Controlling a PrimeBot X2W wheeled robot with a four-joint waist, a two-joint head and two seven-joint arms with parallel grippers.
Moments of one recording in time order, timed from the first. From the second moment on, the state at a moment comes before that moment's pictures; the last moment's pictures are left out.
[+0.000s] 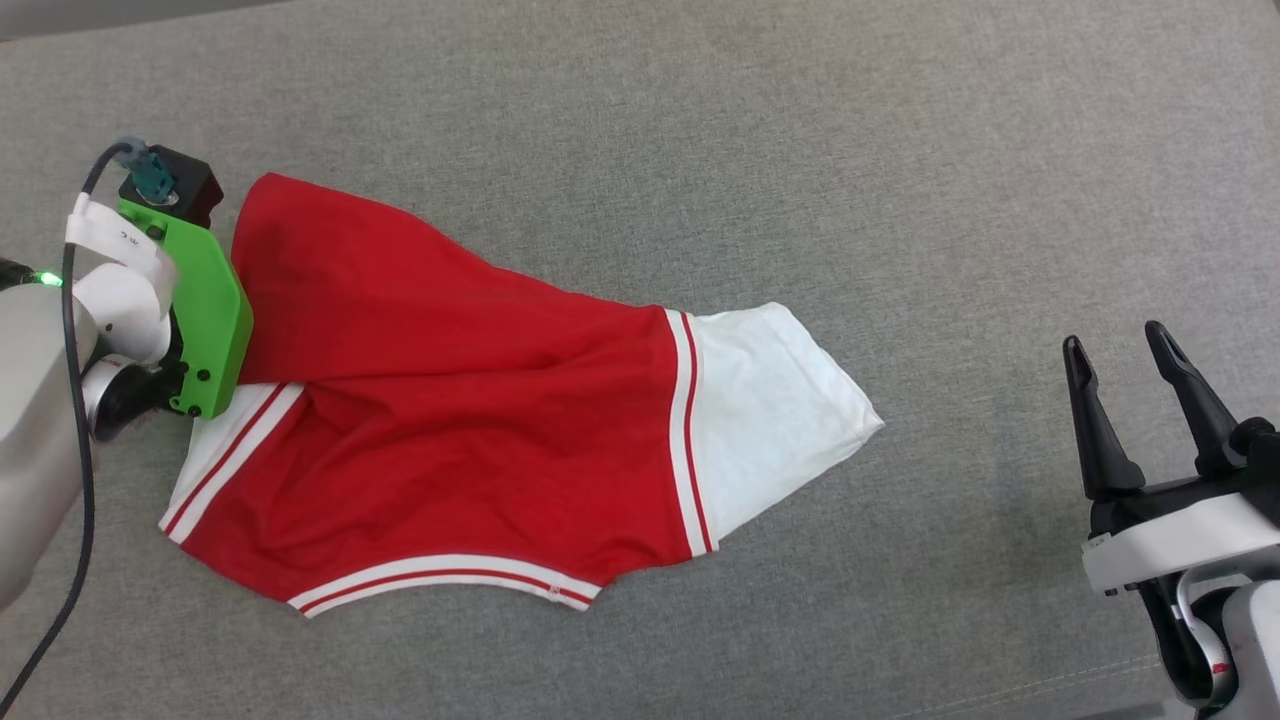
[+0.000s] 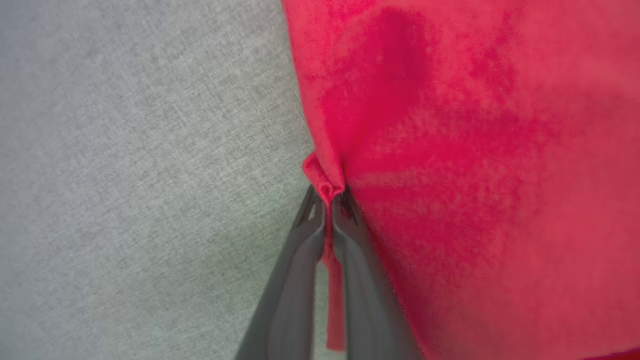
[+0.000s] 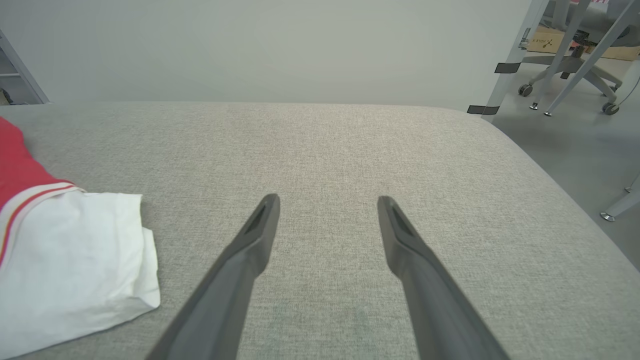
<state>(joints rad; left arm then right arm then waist) -0.99 0.75 -1.01 0.63 -0.95 -0.13 0.56 -0.15 -0.33 0.08 0.07 0.31 0.13 -0.25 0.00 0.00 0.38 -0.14</state>
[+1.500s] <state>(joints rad) -1.26 0.49 -1.25 0.63 -0.81 -0.13 0.54 -0.23 -0.27 0.11 0.04 0.31 0.13 -0.25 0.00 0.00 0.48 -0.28</state>
